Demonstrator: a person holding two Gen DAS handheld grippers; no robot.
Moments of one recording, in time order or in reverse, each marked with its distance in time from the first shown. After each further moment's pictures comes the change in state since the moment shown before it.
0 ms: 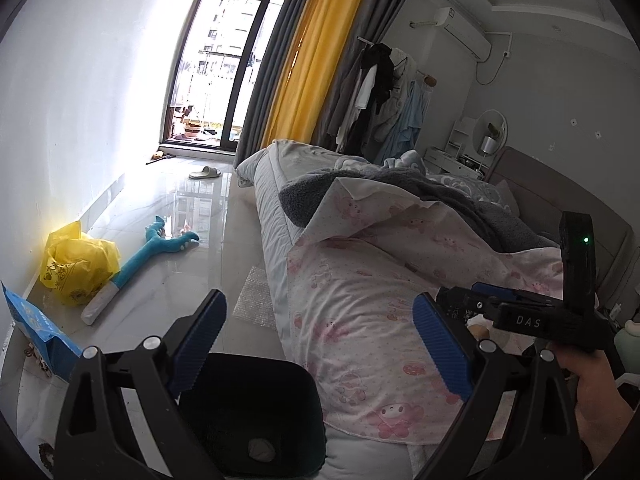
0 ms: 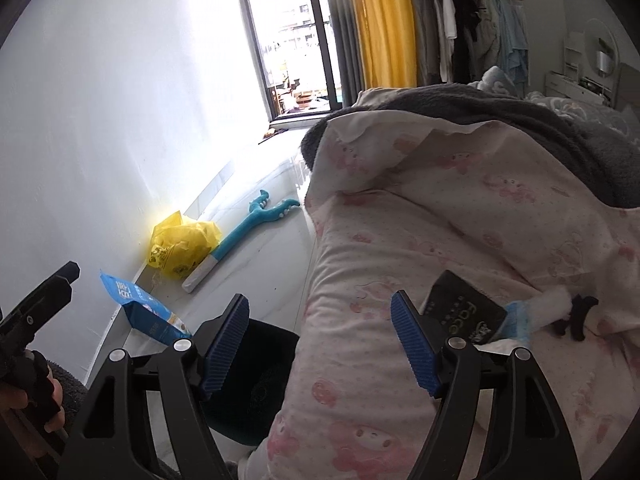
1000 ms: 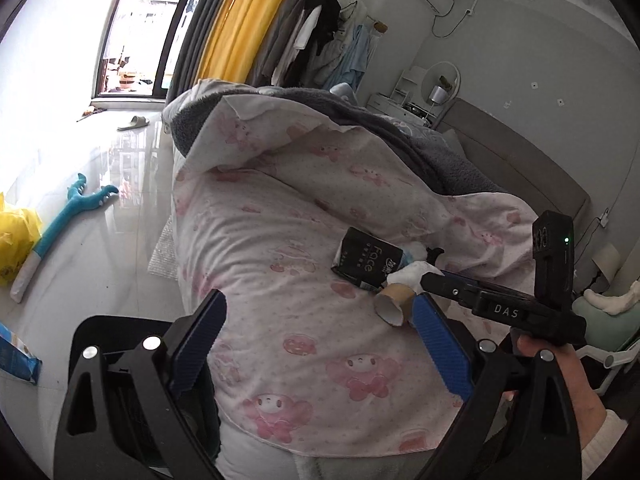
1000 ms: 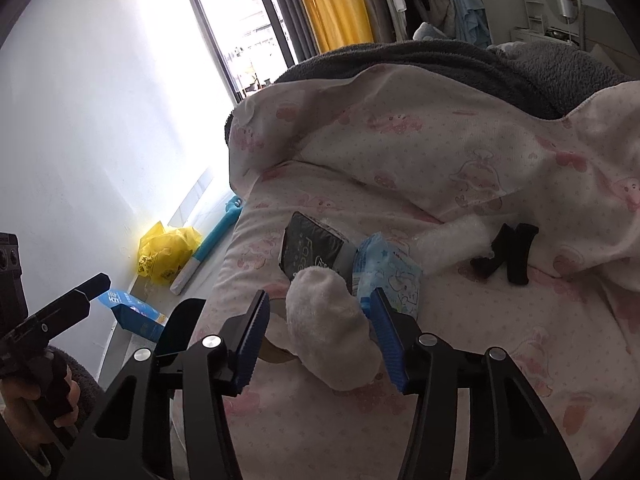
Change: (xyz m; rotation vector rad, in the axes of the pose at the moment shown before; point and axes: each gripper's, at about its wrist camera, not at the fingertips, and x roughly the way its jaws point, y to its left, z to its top) left arm 0.086 -0.096 -0.037 0.005 0.216 -0.229; right arm -0.019 -0.123 -0.051 0.127 0.049 0.011
